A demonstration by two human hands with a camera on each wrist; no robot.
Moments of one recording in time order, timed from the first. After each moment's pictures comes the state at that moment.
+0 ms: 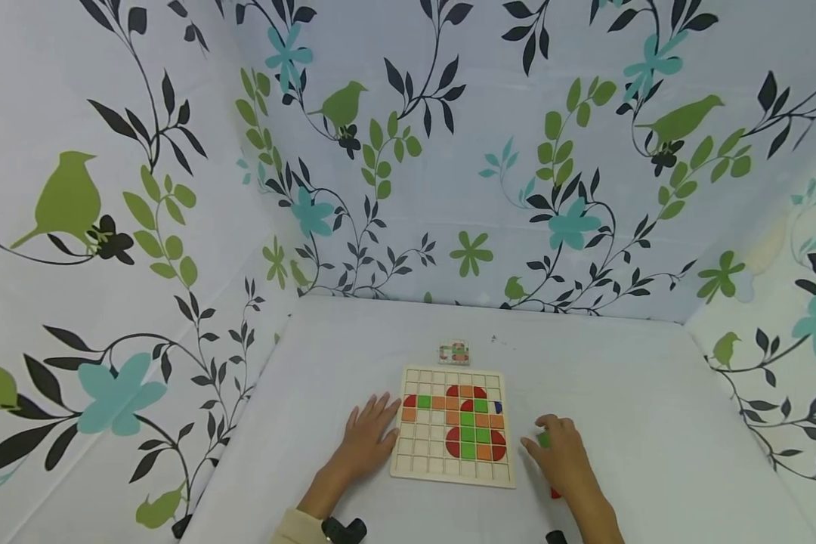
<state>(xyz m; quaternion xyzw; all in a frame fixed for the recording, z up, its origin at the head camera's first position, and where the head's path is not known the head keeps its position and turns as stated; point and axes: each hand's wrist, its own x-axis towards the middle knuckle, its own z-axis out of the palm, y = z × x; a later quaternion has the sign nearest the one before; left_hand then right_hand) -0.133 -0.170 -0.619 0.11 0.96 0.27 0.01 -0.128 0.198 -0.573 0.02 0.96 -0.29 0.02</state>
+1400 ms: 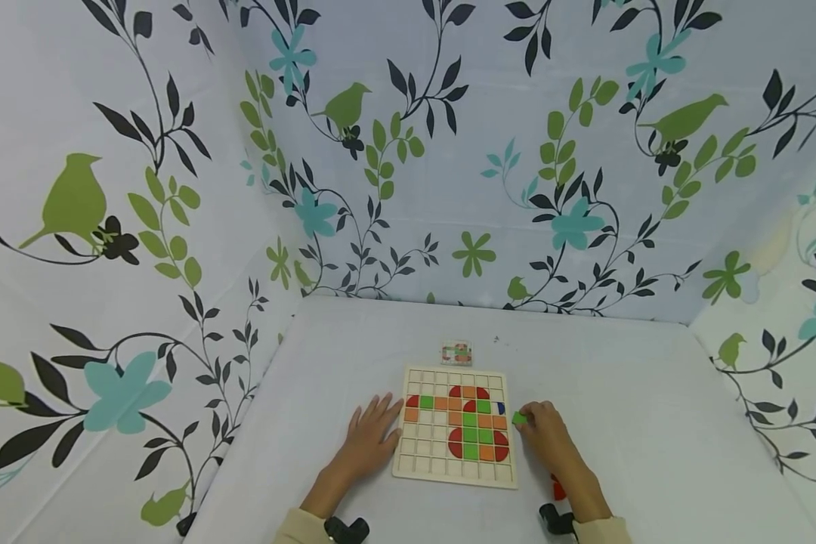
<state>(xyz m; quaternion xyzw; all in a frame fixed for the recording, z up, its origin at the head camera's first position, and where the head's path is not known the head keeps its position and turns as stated) -0.131 -0.169 -0.615 0.11 0.96 0.27 0.02 -0.168 0.190 -0.595 -0.02 0.95 -0.31 0.04</state>
